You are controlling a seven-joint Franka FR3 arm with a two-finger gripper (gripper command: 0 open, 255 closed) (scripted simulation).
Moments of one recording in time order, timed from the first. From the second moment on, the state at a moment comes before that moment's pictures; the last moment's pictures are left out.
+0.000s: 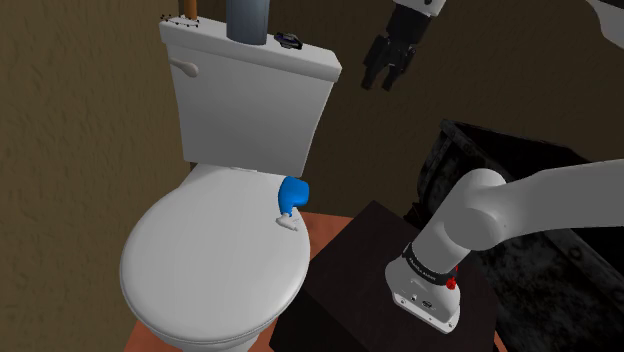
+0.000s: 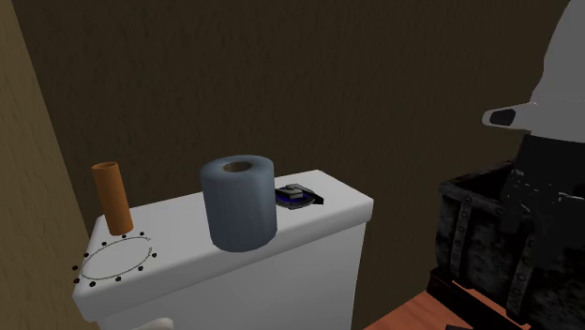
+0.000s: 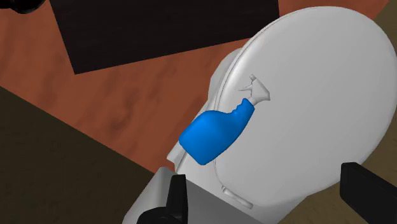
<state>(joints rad) 0.01 -0.78 -0.02 -2.28 0.06 1.57 0.14</state>
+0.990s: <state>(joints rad) 0.01 -0.34 -0.08 -1.92 0.01 1.73 0.02</state>
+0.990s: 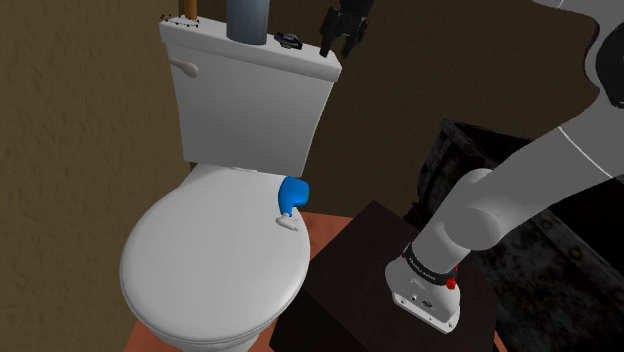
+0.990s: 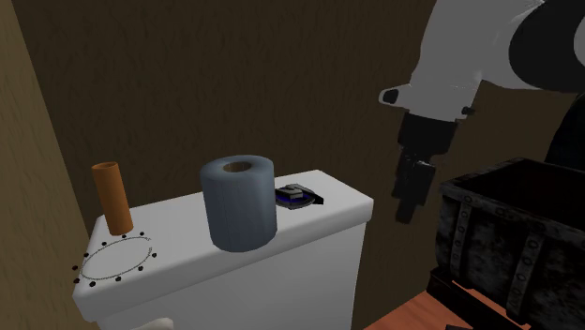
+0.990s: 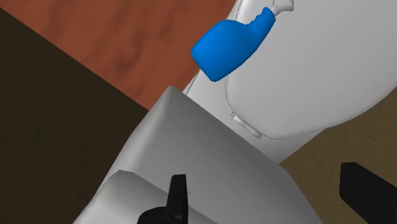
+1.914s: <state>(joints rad) 0.00 0.06 -0.11 -1.49 0.01 1.76 -0.07</state>
